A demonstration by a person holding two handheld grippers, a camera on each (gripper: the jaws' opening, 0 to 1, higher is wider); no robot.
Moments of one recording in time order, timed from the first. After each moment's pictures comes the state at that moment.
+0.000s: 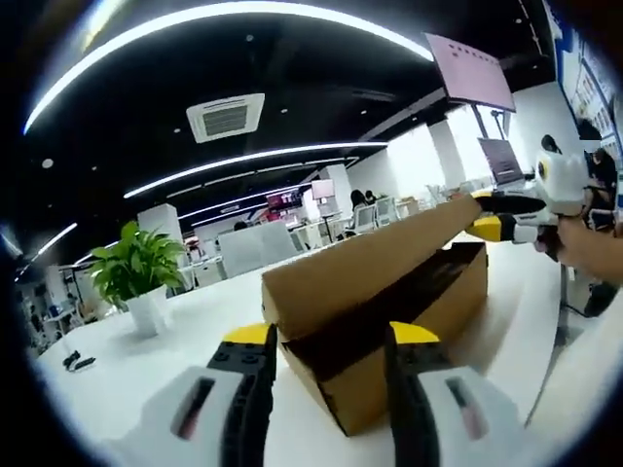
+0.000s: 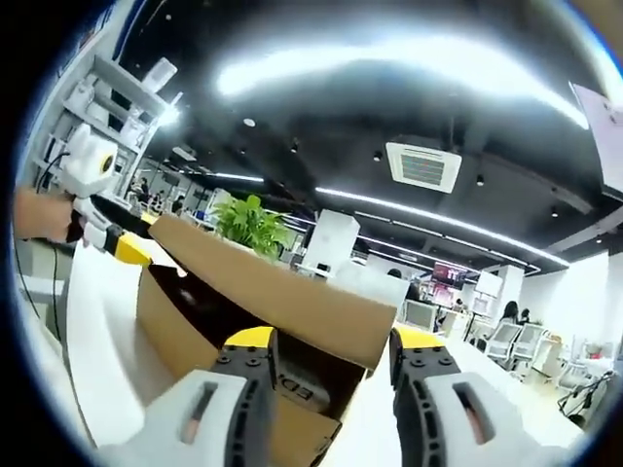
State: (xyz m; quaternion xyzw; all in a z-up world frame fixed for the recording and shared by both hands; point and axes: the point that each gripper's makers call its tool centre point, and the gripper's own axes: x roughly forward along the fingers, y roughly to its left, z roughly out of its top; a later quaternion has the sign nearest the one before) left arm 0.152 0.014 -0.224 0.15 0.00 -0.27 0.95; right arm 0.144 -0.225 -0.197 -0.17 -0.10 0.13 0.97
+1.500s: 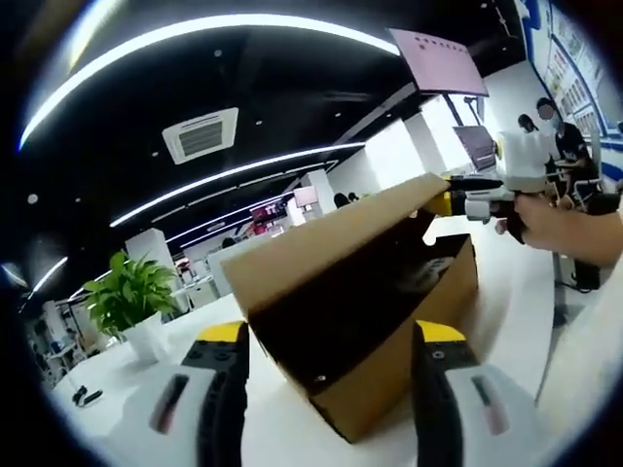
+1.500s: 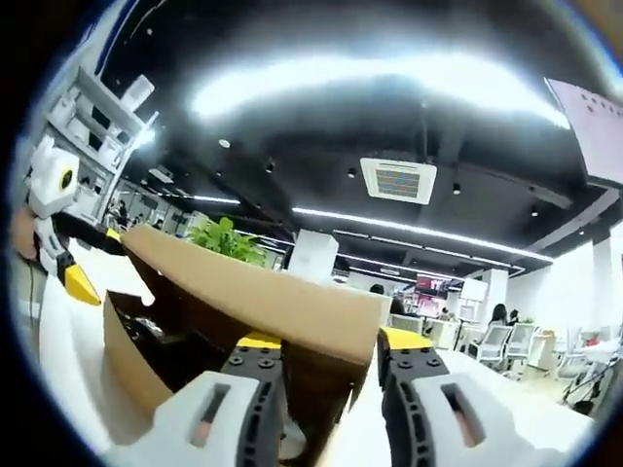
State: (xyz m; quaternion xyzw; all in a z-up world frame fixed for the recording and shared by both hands) left arm 0.145 -0.001 -0.217 0.19 -0.01 -0.30 0.94; right arm 0.180 -0.241 -0.173 -0.14 -0.14 0.09 0.98
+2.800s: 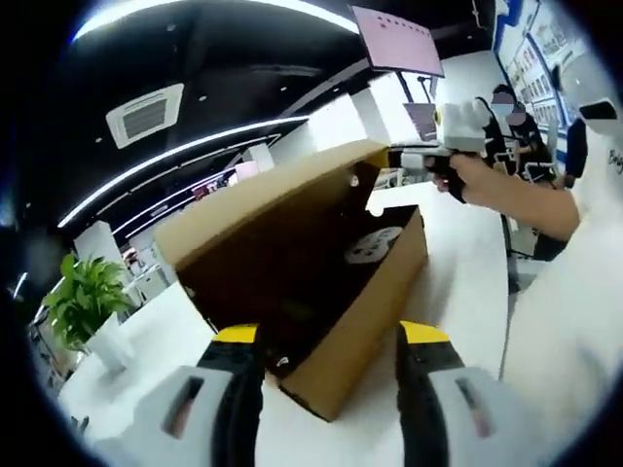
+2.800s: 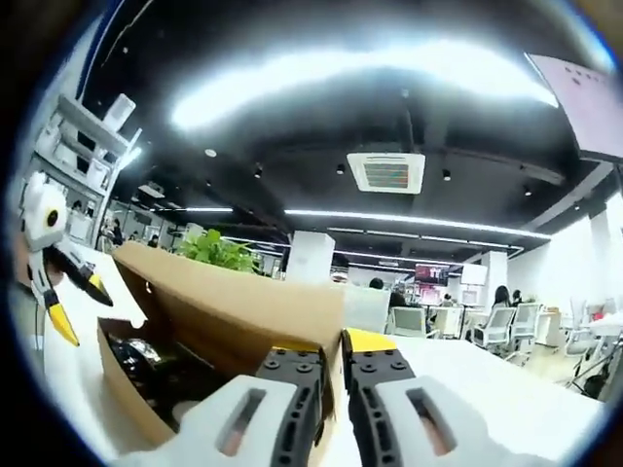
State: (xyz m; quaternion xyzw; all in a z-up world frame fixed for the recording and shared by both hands) left arm 0.130 -0.017 -0.240 0.24 0.07 -0.43 0.87; right arm 0.192 -0.259 -0.157 -0.08 -0.13 0.08 0.98
